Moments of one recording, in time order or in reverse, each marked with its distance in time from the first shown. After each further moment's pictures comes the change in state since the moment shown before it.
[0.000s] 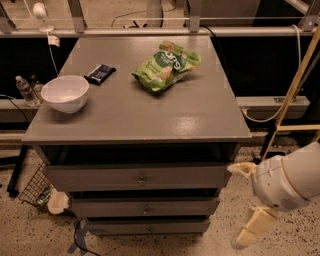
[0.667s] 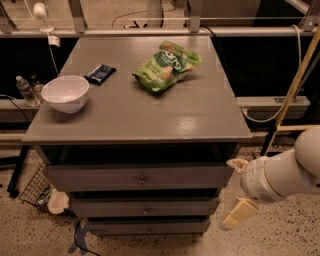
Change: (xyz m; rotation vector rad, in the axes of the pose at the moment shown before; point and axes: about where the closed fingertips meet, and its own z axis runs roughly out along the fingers) arm 0.030 -0.058 0.046 0.153 0.036 0.051
